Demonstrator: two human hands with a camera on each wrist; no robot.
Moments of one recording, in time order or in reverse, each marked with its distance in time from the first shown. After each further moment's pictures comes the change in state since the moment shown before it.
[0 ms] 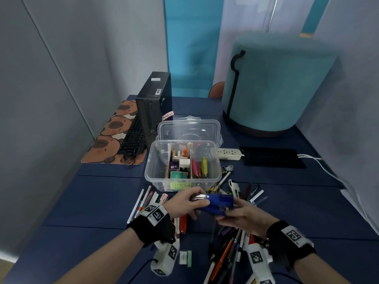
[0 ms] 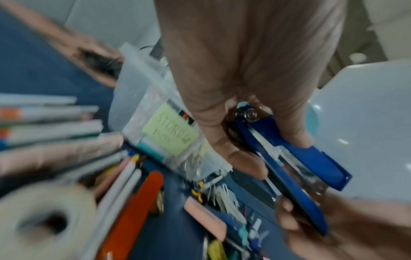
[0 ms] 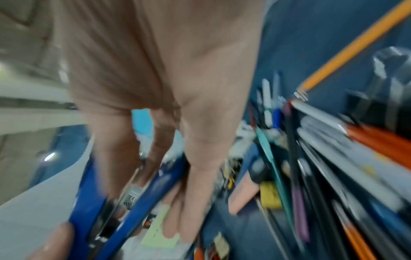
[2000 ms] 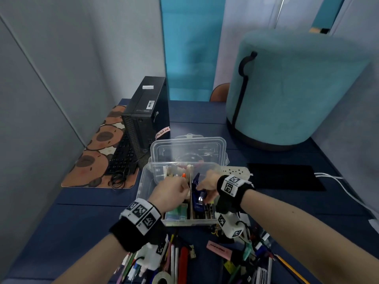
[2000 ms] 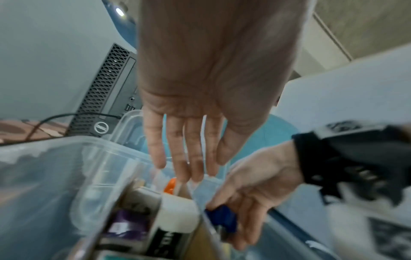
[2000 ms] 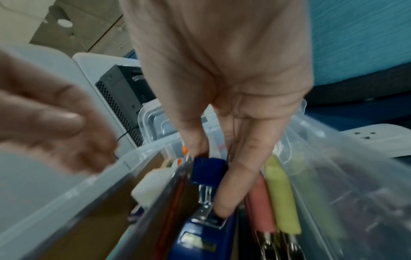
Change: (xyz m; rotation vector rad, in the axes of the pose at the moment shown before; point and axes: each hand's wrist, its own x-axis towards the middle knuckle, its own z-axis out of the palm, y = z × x) left_hand 0.084 0.049 -0.104 0.786 0.301 -0.127; right_hand 0.191 -0.140 0.052 -0.968 0.376 0.359
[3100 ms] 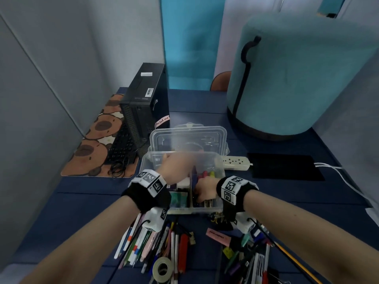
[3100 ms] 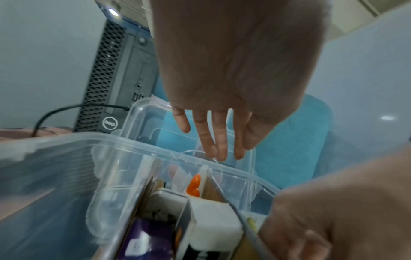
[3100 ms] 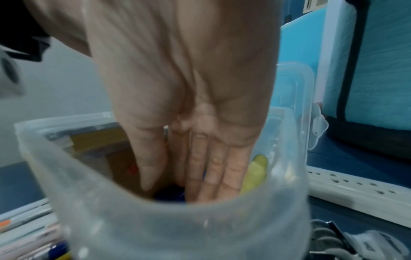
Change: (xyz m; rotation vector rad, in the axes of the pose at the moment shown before) left_hand 0.048 -0.013 0.006 0.142 0.007 0.142; right_hand 0.023 0.028 0.028 -0.925 -0.127 -0.402
